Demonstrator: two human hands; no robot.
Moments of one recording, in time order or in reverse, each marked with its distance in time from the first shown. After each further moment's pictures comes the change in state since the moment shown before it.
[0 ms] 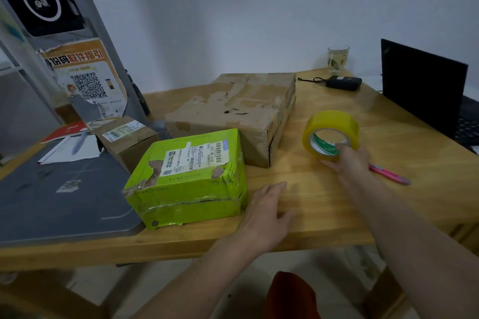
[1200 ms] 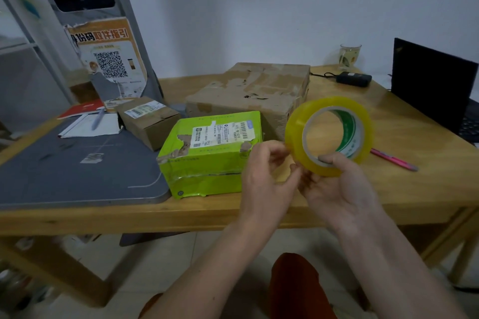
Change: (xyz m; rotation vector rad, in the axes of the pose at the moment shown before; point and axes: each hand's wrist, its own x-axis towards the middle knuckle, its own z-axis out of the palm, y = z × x) left_hand -0.046 0.013 -0.041 -0.582 0.638 0.266; right_hand -0.207 0.012 0.008 0.395 -0.419 0.345
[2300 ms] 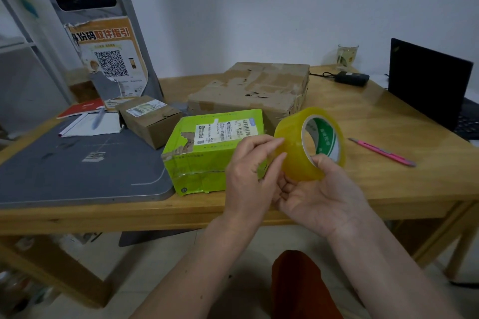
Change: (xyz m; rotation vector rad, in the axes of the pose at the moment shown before) left_hand 0.005 0.007 -0.034 0.210 0.064 0.314; right_hand -0.026 0.021 0.022 0.104 0.018 0.312
